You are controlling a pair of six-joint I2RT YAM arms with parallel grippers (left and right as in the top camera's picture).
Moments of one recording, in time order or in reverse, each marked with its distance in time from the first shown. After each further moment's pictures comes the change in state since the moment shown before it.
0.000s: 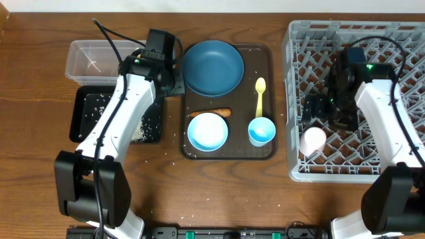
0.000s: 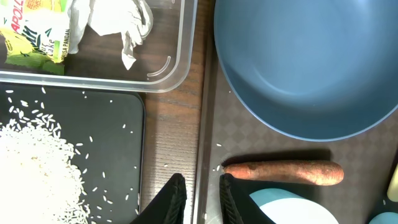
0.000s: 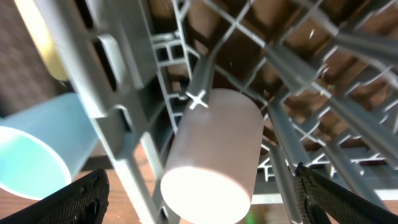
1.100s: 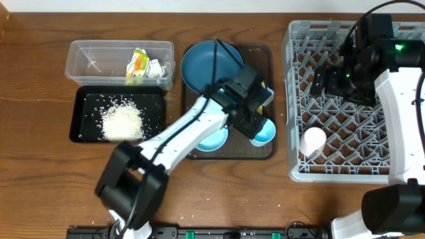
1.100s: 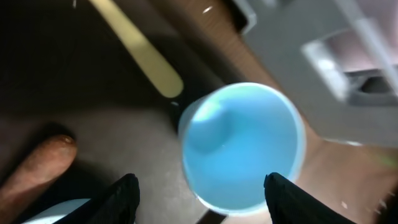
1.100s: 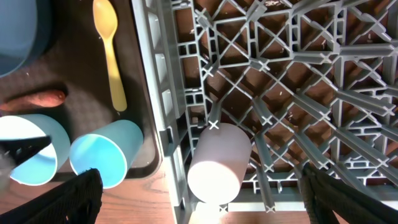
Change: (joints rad) left arm -0.483 0.117 -0.001 0.092 0.239 0.290; right arm -0.013 0.000 0.332 -0.132 0.000 -0.048
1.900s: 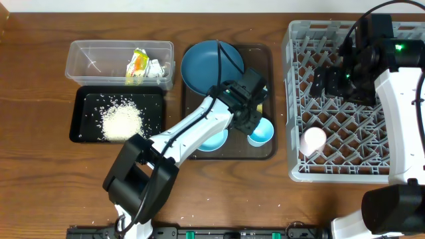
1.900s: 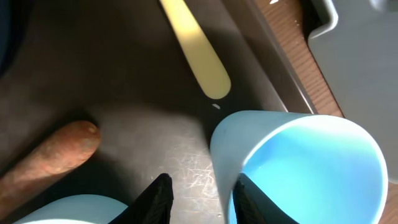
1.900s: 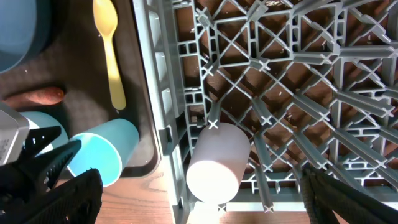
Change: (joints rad) left arm -0.014 0.050 0.000 0.022 -0.111 -0.115; right arm 0.000 0.000 0.000 -0.003 0.000 -0.011
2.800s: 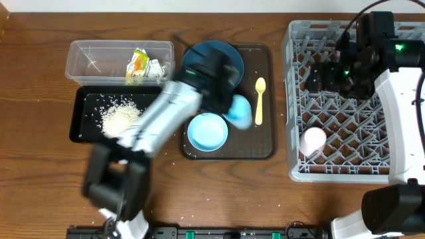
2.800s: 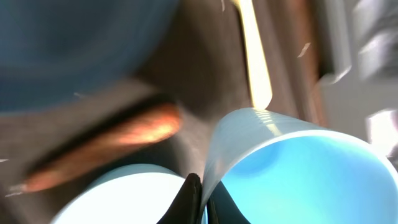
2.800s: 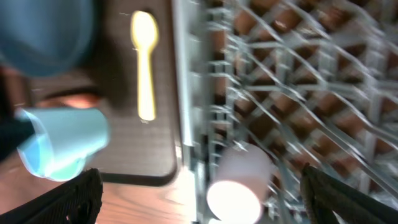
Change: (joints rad) left arm 0.280 -0.087 0.001 -0.055 0.232 -0.053; right arm 0.000 0.000 0.000 0.081 -0.126 -0.052
